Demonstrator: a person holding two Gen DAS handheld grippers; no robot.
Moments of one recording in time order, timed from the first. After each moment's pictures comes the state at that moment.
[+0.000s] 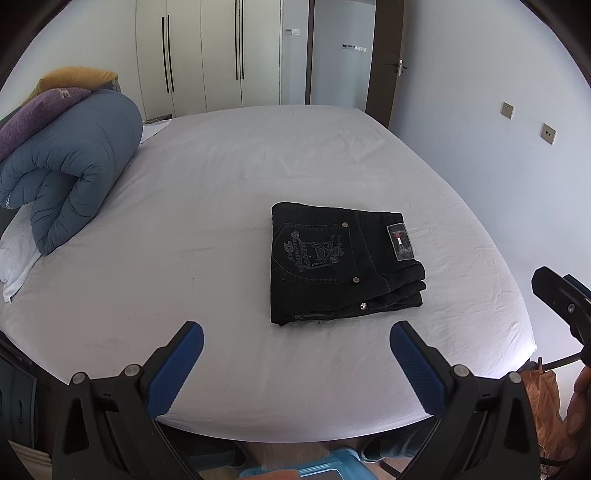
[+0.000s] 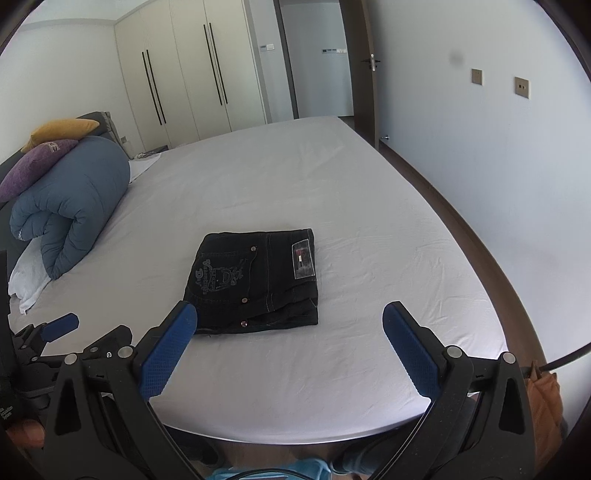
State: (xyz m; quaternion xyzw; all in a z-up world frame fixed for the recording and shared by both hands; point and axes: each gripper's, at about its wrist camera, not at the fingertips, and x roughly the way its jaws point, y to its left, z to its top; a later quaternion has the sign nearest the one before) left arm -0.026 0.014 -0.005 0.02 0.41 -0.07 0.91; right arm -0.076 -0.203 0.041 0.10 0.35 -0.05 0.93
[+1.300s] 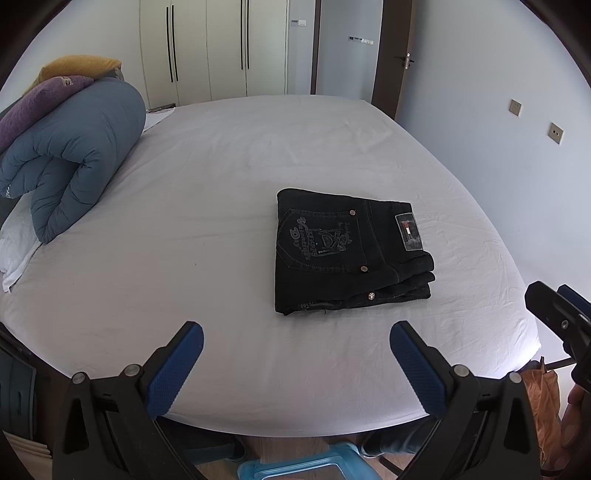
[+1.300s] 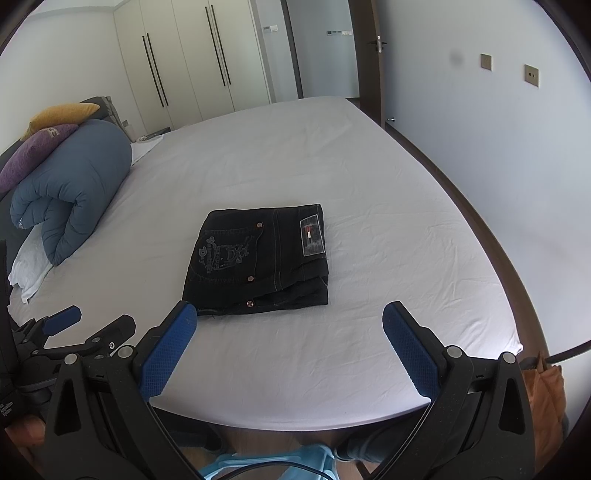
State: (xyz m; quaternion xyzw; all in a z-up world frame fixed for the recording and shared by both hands) left arm -0.022 0.021 -0.017 0.01 0.43 -0.06 0.90; right arm -0.063 -0.186 0.018 0.10 0.38 -0.04 0.92
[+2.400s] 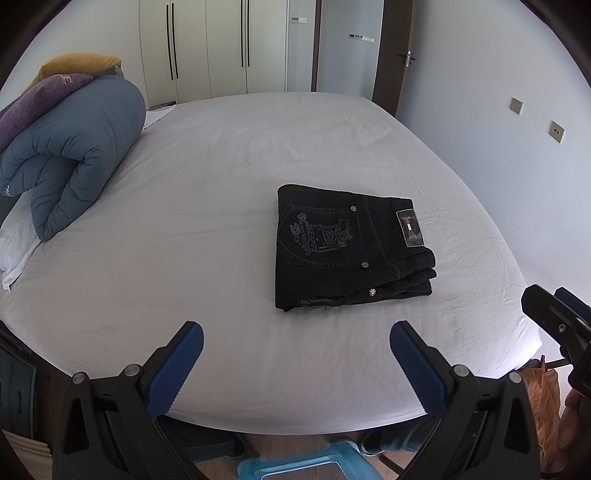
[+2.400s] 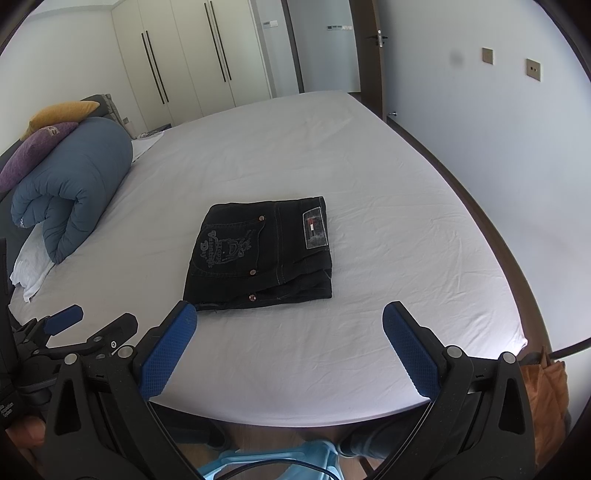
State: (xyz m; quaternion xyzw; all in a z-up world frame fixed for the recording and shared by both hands) left arm -0.024 0.021 -0.023 0.02 0.43 -0.06 0.90; right arm -0.071 -0.177 0.005 0.10 0.38 -0.04 0.92
